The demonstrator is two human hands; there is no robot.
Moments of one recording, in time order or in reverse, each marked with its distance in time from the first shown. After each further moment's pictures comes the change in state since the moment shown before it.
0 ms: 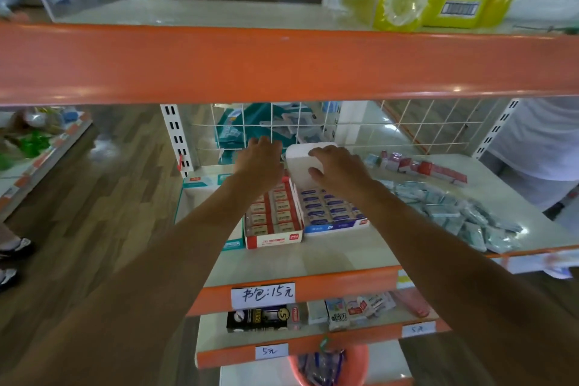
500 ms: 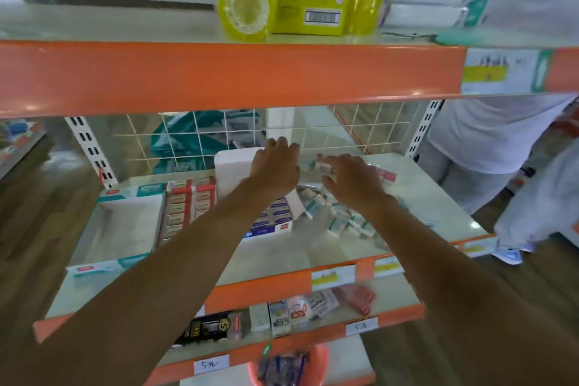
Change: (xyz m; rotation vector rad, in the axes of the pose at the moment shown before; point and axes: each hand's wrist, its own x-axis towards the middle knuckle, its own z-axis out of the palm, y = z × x) left_hand 0.022 0.166 0.017 0.012 -0.049 0.173; right_hand -0.063 0.150 -0.022 -0.041 0.038 0.181
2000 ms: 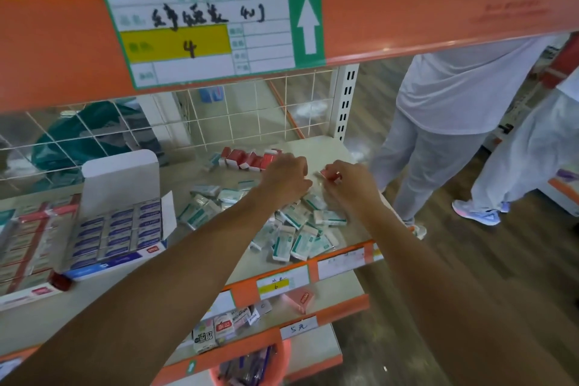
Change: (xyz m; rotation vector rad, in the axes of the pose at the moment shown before) left_hand 0.093 0.189 0.117 -0.178 -0.196 0.064; right_hand -0.013 0.220 0.062 0.432 -0.005 0.252
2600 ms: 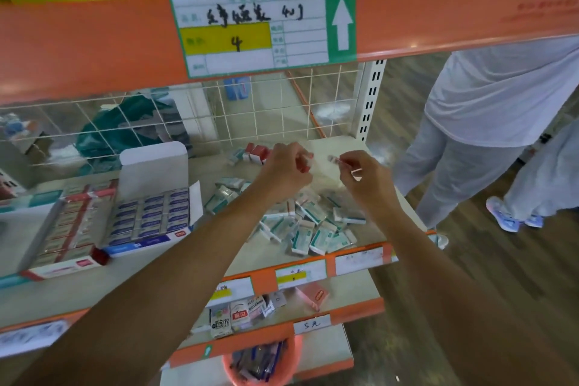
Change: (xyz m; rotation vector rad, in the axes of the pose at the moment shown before) left_hand -0.043 -0.011 -0.043 -0.393 0.096 -0.181; right_hand -0.022 -0.029 -0.014 0.342 0.233 -0.175
